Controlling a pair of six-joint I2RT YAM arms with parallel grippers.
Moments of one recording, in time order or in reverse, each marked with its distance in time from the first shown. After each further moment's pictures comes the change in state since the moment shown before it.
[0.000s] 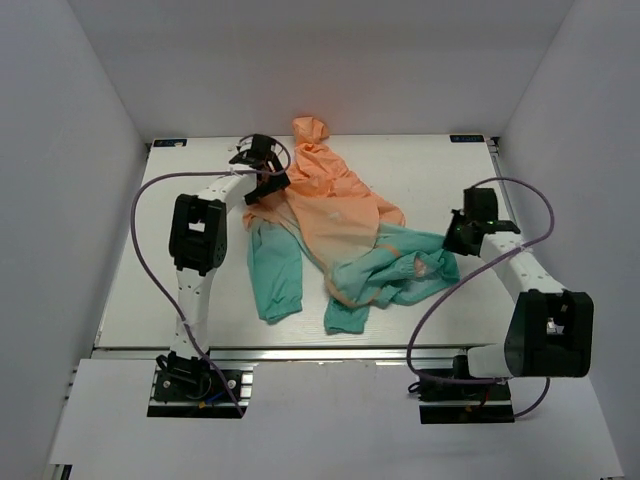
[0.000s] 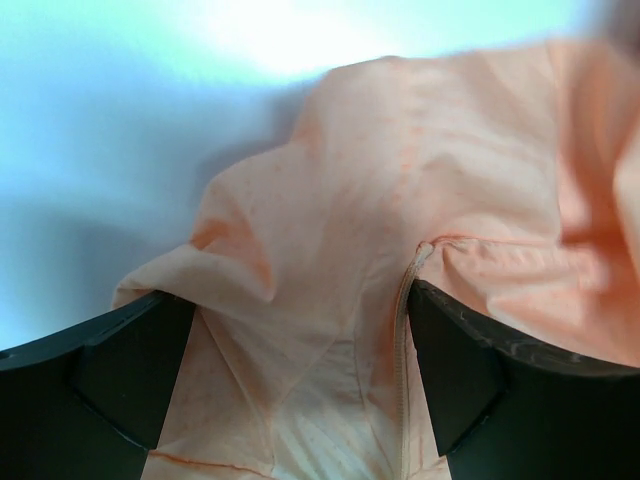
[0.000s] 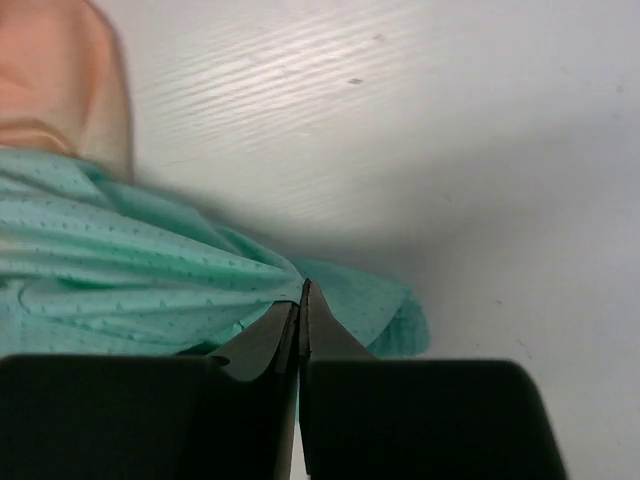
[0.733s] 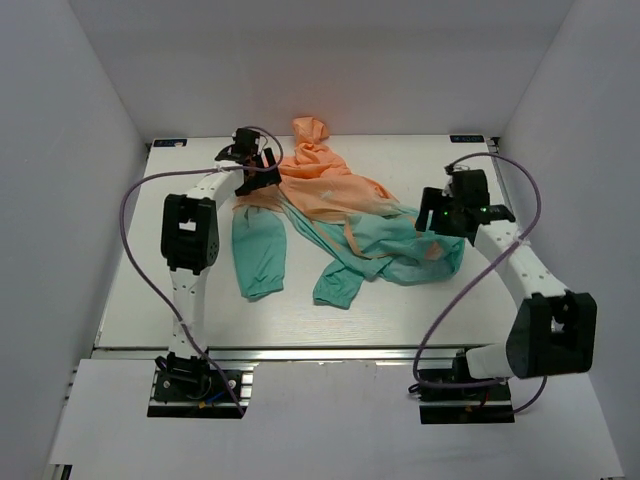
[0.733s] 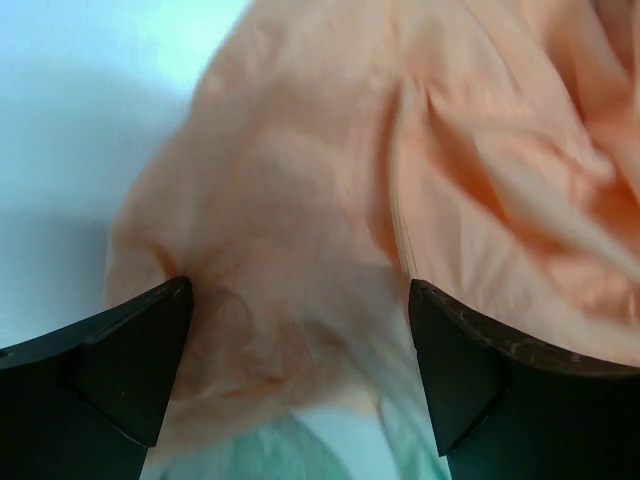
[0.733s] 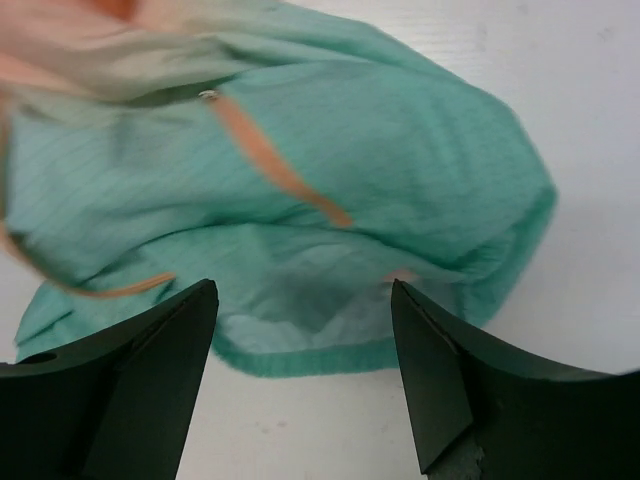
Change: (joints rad) left arm 0.090 0.070 0.140 0.040 0.149 0.229; right arm -0.021 0.060 0.163 -0.035 -0.149 -0.084
